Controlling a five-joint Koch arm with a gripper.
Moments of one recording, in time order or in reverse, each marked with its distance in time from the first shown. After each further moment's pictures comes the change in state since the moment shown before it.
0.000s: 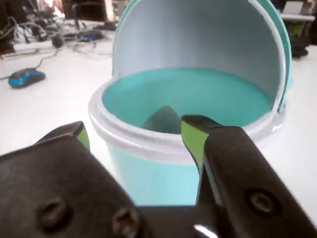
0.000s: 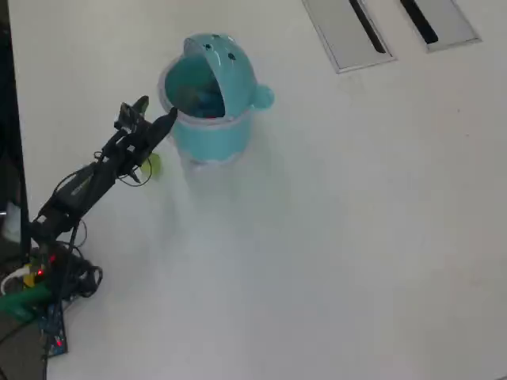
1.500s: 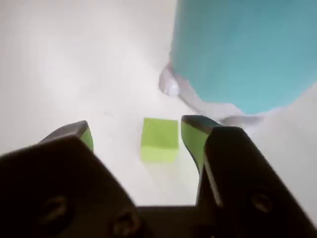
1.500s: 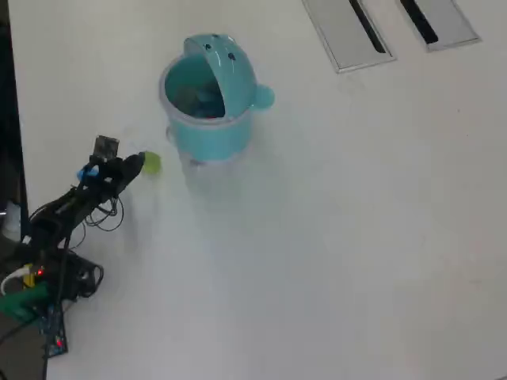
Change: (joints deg) arm -11.1 9.8 32.3 2.5 -7.8
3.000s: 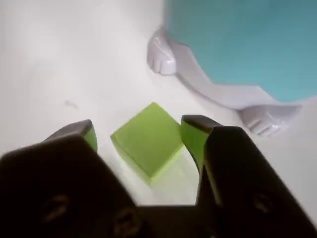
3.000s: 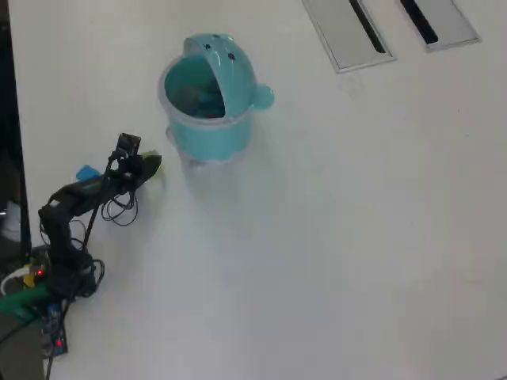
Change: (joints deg) arm 2.4 -24.4 -10.8 -8.1 -0.4
